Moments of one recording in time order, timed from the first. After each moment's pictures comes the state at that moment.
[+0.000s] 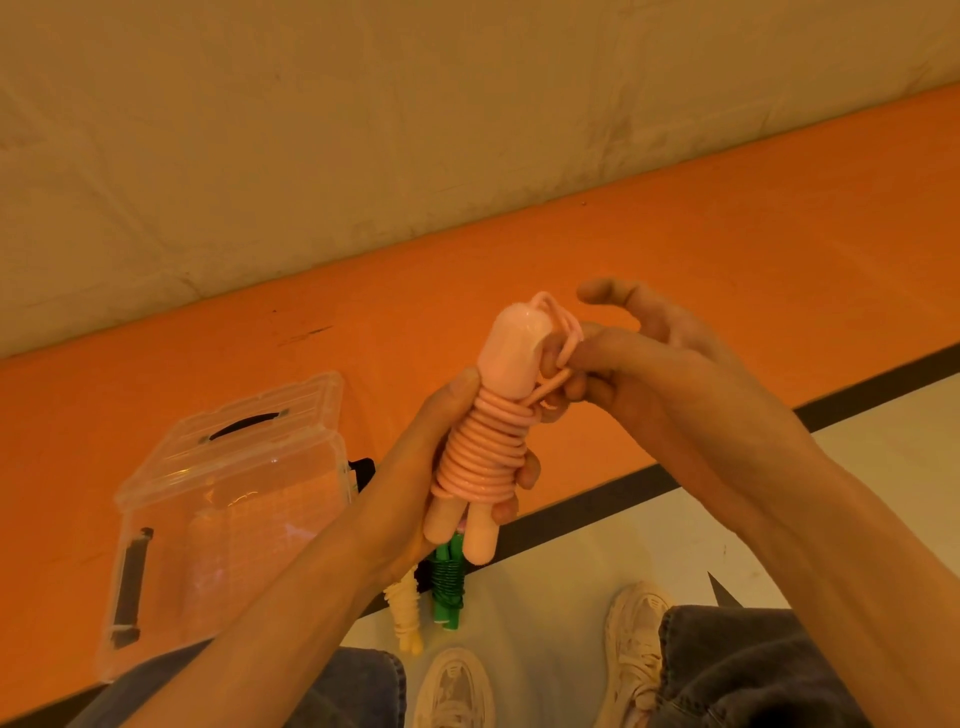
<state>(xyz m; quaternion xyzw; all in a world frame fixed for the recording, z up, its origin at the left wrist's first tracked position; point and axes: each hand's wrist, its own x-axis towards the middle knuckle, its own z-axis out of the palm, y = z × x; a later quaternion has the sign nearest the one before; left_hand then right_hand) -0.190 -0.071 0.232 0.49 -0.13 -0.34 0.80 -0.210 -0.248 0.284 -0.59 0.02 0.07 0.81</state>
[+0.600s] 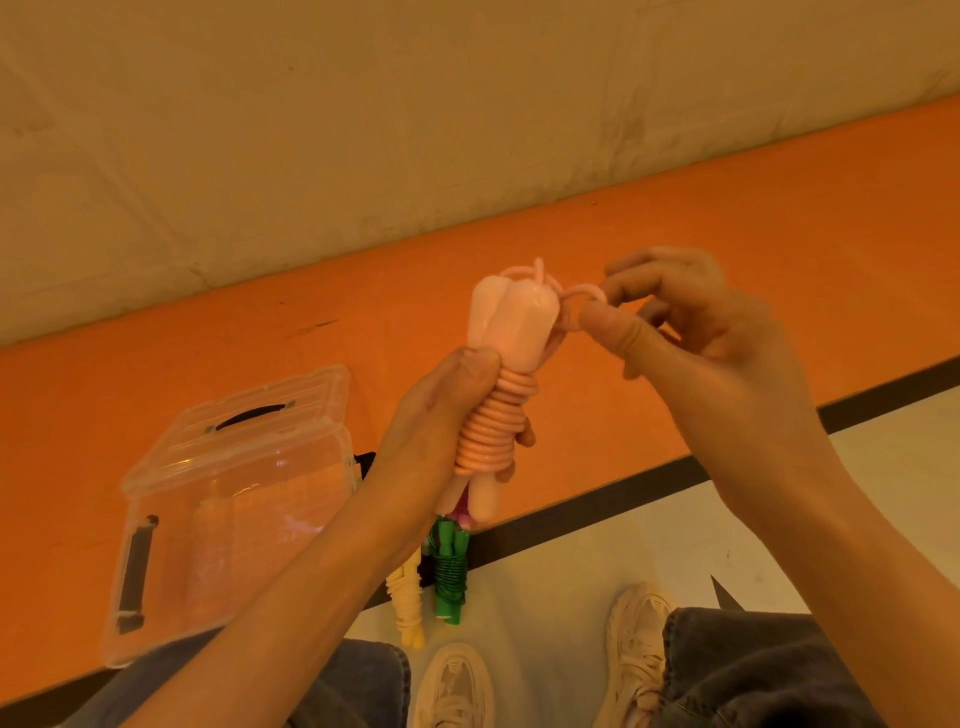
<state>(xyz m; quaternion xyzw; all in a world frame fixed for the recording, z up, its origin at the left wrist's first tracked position) -0.187 -0.070 0.242 0.61 -0.10 -0.21 0.75 -0.207 -0.234 0.284 -0.76 -0.05 -0.16 0.62</state>
